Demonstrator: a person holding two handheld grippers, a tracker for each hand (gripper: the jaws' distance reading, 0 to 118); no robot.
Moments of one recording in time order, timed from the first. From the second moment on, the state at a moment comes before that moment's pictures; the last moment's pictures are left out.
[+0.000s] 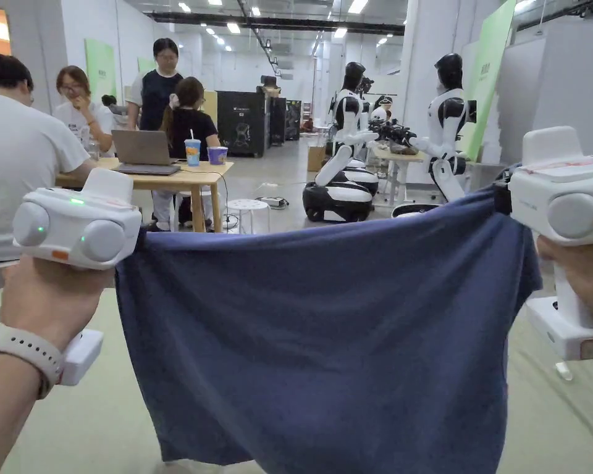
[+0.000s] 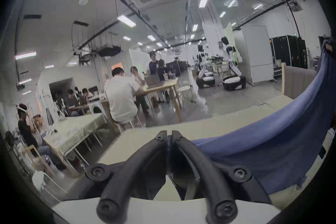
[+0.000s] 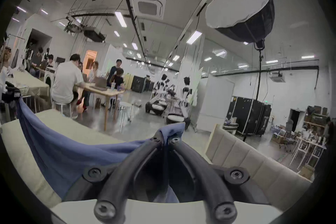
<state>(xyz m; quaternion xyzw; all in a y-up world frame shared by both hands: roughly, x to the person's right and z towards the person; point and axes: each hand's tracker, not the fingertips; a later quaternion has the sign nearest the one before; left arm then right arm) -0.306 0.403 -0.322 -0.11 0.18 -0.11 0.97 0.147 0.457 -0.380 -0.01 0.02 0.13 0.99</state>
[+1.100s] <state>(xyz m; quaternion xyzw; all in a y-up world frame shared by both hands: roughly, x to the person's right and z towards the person) -0.301 0.244 -0.129 -0.20 0.13 -0.04 0.97 0.206 0.232 -0.221 -0.16 0.07 0.11 0.98</state>
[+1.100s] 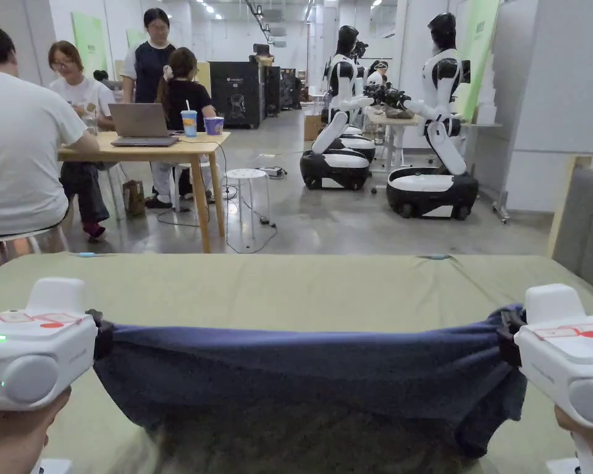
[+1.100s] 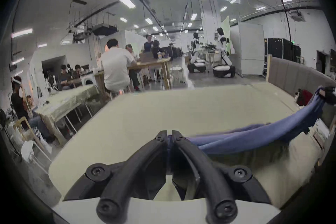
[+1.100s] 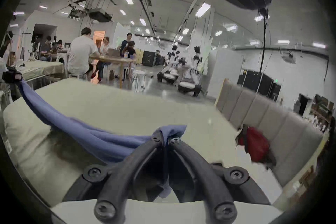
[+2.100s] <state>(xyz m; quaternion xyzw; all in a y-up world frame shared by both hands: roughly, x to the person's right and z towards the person) -0.185 0.137 -0.020 -0.24 0.05 0.00 0.97 0.120 0.133 -0.068 -0.21 0.17 0.06 0.96</state>
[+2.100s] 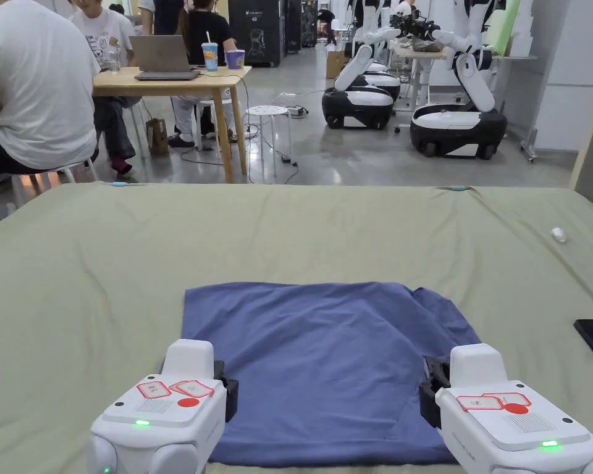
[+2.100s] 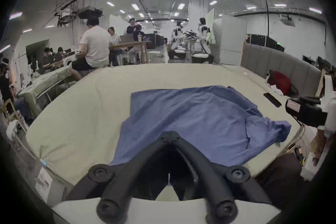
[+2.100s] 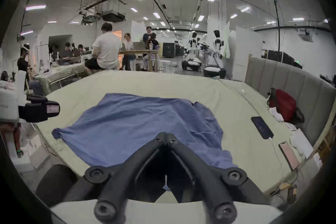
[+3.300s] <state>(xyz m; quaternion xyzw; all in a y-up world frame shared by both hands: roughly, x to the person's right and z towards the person) -0.315 0.056 -0.021 -0.38 0.08 0.04 0.92 0.214 0.104 -0.099 -0.32 0.06 0.10 0.94</state>
